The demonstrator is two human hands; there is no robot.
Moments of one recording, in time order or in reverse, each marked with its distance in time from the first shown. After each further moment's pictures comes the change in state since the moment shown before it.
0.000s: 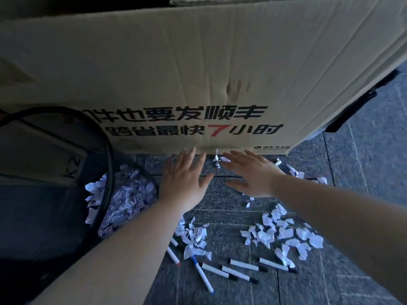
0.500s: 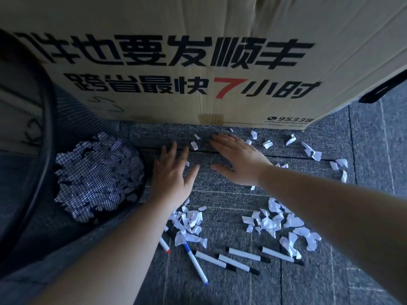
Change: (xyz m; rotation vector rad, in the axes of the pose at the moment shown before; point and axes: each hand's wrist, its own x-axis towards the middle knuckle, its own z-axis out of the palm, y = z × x) left_hand 0.002 -0.027 0.109 -0.290 0.064 -0.119; right_hand 0.036 -0.009 0.073 0.117 0.061 0.004
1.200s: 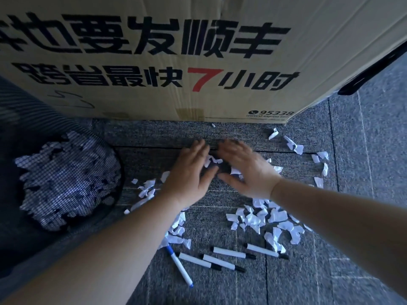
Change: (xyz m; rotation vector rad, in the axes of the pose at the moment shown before) left_hand 0.011 0.056 0.014 -0.198 -0.051 0.325; right_hand -0.055 0.022 0.013 0.078 0.133 0.027
